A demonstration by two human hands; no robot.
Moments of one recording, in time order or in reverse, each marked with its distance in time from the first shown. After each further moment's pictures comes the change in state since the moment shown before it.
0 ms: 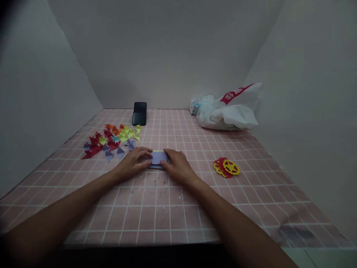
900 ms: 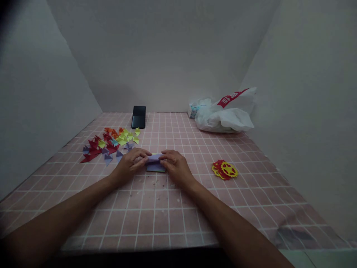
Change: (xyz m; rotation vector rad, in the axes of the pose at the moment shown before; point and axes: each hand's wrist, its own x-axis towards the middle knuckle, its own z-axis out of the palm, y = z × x) left_hand -0.001 0.008 0.000 -0.121 0.204 0.113; right_hand 0.002 0.012 0.009 0.391 0.202 -0.155
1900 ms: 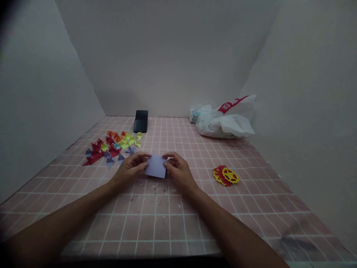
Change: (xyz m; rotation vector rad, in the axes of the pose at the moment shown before) left_hand -0.005 0.008 0.007 -0.588 0.099 -0.309; right_hand -0.003 -0.018 0.009 0.657 0.064 0.324
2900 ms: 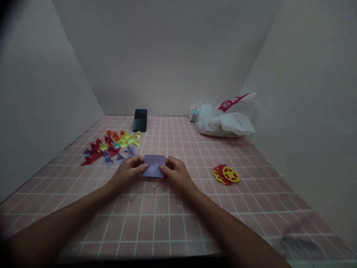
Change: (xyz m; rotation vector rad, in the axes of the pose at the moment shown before) left_hand -0.004 0.005 0.004 -0.042 -0.020 -0.154; right_hand -0.003 0.002 0.002 -0.109 -0.059 0.021
